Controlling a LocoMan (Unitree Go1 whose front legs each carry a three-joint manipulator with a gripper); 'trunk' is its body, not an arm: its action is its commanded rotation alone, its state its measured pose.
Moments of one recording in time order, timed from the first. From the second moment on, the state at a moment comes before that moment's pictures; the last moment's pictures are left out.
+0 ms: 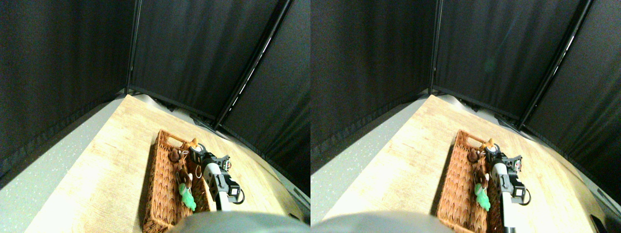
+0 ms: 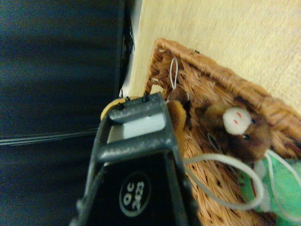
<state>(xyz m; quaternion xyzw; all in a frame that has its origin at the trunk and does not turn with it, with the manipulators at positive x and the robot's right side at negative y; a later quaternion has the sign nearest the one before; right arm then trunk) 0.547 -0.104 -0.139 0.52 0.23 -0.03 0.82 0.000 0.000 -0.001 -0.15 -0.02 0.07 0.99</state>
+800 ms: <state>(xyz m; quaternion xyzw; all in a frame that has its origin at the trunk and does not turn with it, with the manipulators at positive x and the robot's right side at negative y) 0.538 -0.114 -0.145 0.52 0.26 -0.05 0.81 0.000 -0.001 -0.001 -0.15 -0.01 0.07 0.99</state>
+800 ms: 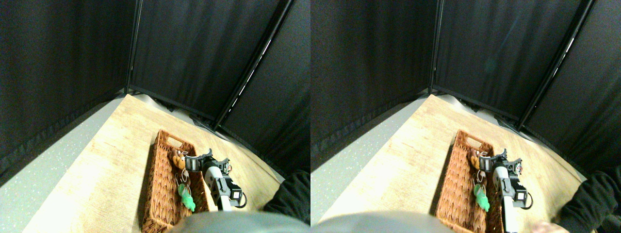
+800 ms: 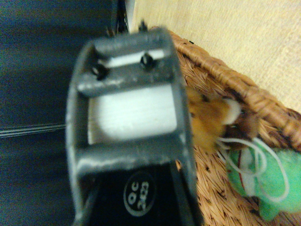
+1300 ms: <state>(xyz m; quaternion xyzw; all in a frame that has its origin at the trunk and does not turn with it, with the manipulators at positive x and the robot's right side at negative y) 0.530 -0.199 -0.140 0.57 0.16 -0.11 0.80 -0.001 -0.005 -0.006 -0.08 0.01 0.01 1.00</state>
